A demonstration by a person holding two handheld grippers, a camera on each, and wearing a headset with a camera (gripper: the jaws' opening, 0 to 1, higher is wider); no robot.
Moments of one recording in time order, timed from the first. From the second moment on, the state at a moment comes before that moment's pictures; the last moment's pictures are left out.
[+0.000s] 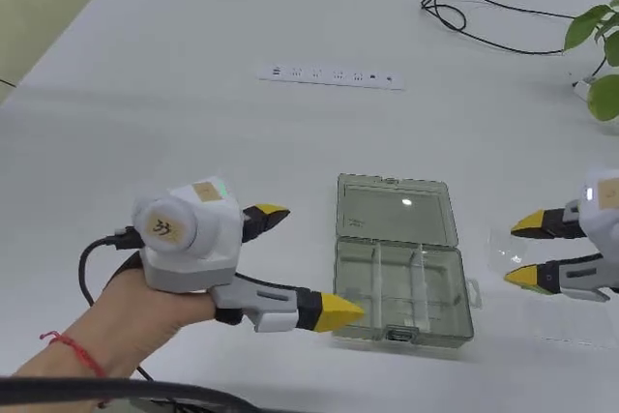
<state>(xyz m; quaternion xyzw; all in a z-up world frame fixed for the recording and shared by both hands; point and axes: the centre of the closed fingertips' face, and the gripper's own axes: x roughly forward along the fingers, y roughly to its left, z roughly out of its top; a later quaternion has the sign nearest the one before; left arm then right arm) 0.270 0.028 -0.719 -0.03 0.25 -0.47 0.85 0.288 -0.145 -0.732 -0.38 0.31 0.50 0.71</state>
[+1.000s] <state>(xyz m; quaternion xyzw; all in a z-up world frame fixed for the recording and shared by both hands) 0.267 -0.020 -0.677 -0.25 0.29 -0.47 0.79 0.256 -0.078 -0.694 -0.40 0.23 0.54 0.71</state>
